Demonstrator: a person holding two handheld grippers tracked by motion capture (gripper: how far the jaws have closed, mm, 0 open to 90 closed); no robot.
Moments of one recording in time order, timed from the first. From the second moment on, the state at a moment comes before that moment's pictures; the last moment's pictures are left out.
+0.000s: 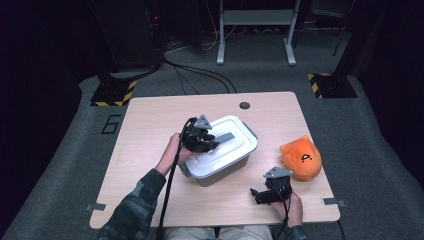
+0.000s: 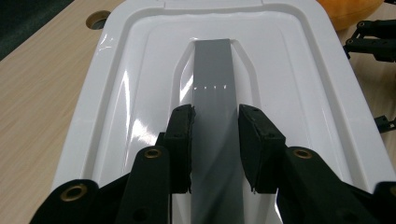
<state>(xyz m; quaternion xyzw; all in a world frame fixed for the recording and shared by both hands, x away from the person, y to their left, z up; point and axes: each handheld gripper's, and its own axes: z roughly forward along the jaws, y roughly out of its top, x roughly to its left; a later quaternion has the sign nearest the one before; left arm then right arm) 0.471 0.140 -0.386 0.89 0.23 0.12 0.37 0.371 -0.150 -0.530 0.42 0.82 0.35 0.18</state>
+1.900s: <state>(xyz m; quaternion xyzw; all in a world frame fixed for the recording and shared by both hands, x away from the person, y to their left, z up) 0.470 0.160 -0.347 0.86 0.27 0.16 0.39 0.371 -0.150 -0.530 0.42 0.82 0.35 0.18</state>
